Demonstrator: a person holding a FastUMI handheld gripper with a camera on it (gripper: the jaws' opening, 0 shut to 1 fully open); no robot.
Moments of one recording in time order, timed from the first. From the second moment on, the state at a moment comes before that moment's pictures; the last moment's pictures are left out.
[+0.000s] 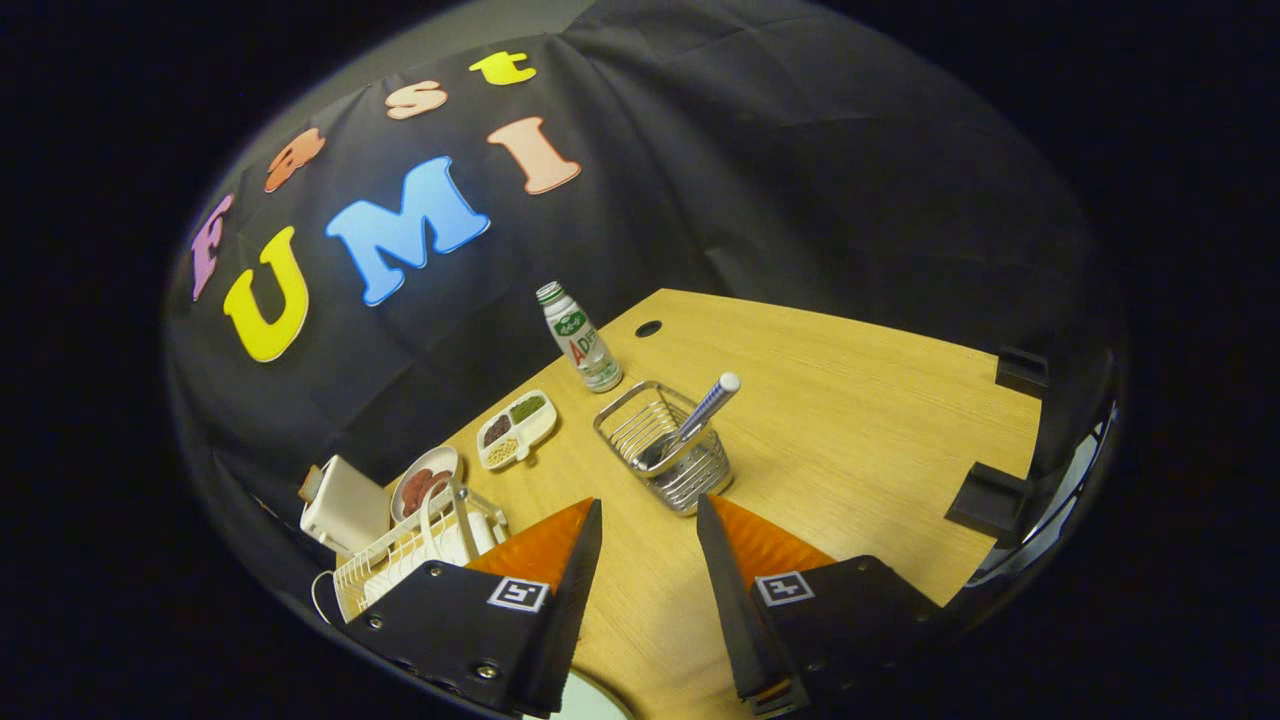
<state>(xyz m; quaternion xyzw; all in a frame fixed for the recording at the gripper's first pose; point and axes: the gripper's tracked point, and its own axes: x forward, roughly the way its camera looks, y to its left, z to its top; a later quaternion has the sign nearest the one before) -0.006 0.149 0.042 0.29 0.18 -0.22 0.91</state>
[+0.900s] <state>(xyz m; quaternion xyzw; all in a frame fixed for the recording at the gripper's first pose) 0.060 0.082 0.017 0.29 0.18 -0.25 0.91</state>
